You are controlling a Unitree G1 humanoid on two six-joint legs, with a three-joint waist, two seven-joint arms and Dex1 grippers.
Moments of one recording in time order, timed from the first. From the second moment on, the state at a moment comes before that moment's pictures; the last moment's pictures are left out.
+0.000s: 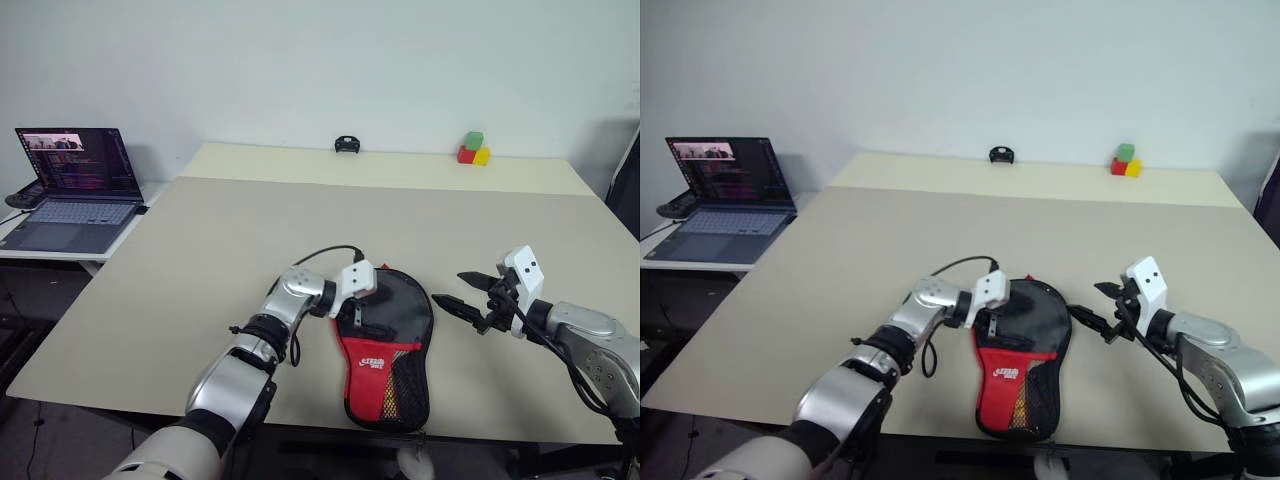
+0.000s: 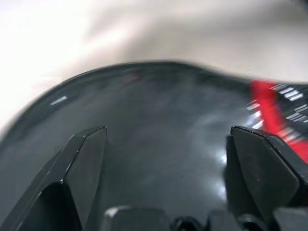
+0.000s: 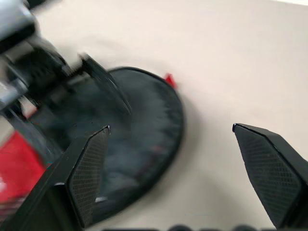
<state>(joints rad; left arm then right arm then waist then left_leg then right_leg) -0.95 0.19 -0.25 1.05 0.04 -0.31 -1.21 -0.24 -0.76 -0.06 -0.19 0.62 0.59 0.61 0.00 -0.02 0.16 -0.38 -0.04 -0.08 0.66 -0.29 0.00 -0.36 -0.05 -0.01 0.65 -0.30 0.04</state>
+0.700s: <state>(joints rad) -0.36 0.45 0.08 -0.07 -0.23 0.38 -0.85 -0.37 -0.74 -0.17 0.18 0.51 0.46 0.79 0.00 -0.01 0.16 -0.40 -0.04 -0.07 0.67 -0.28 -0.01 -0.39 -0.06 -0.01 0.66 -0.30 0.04</state>
